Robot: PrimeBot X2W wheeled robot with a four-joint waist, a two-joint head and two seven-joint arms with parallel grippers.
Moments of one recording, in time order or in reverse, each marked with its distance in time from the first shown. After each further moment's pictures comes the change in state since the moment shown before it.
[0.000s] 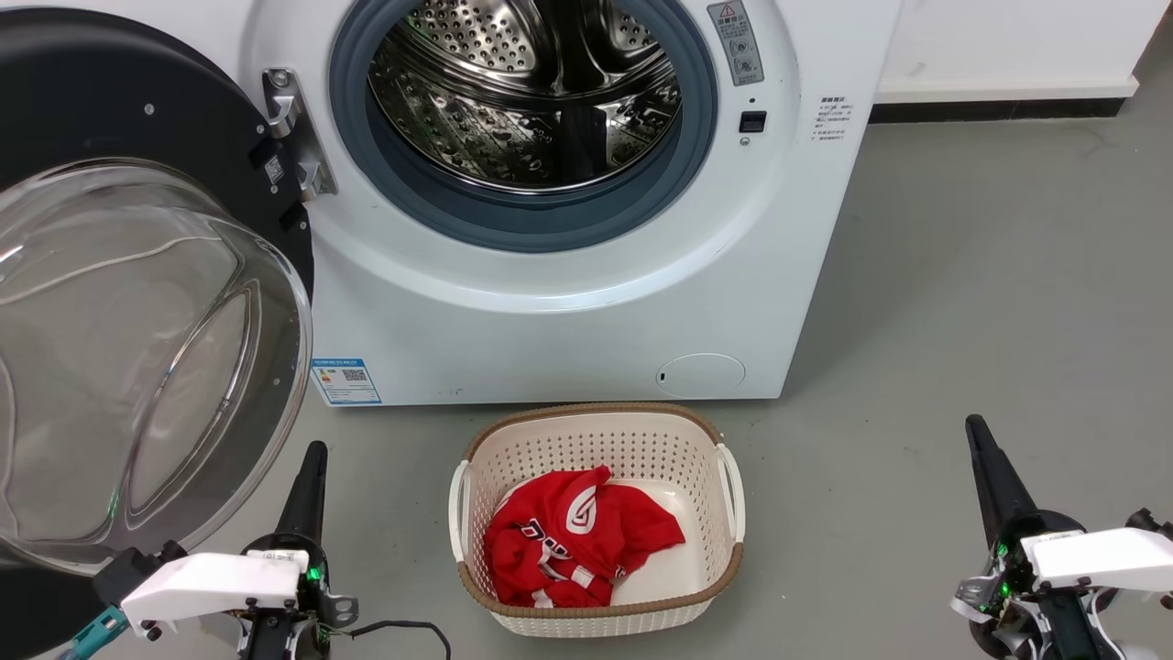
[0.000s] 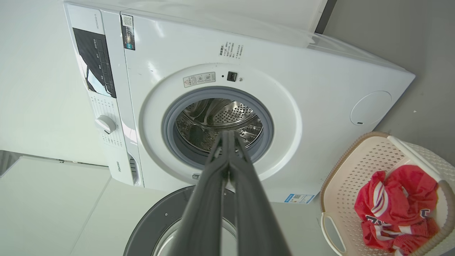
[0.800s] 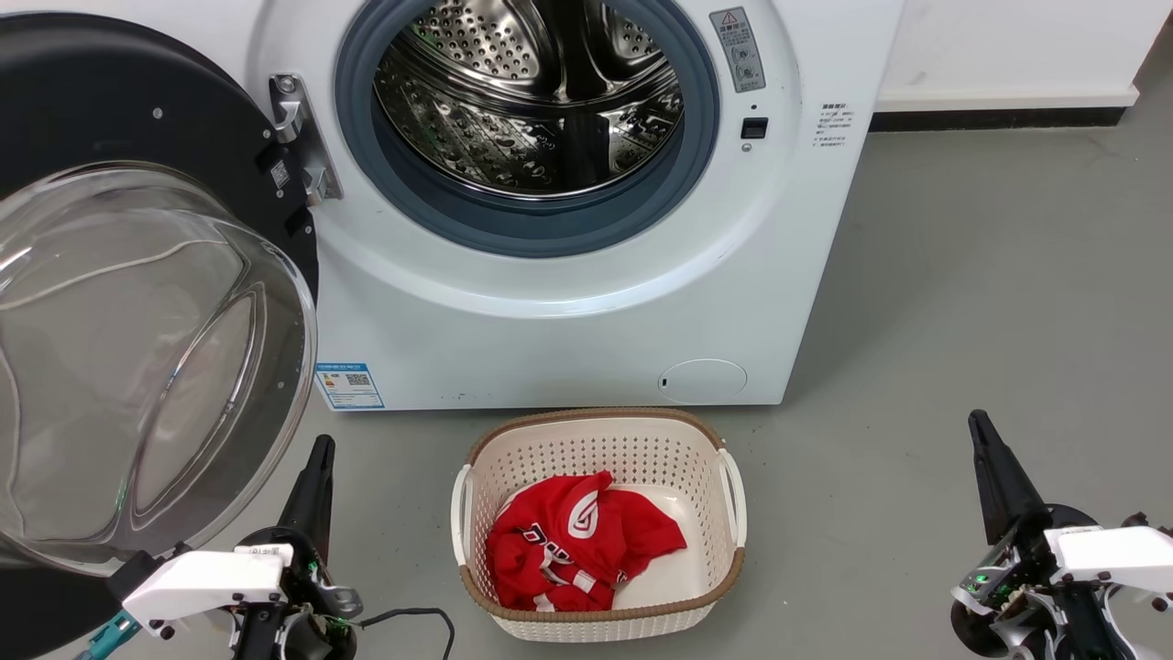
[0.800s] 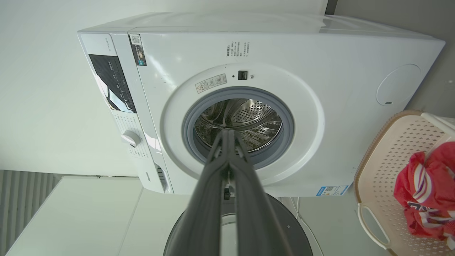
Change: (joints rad) left arm -0.018 0.001 0.000 0.022 -0.185 -0.005 0.045; right arm -0.019 0.002 -0.018 0.023 0.173 0.000 0.042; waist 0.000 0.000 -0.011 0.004
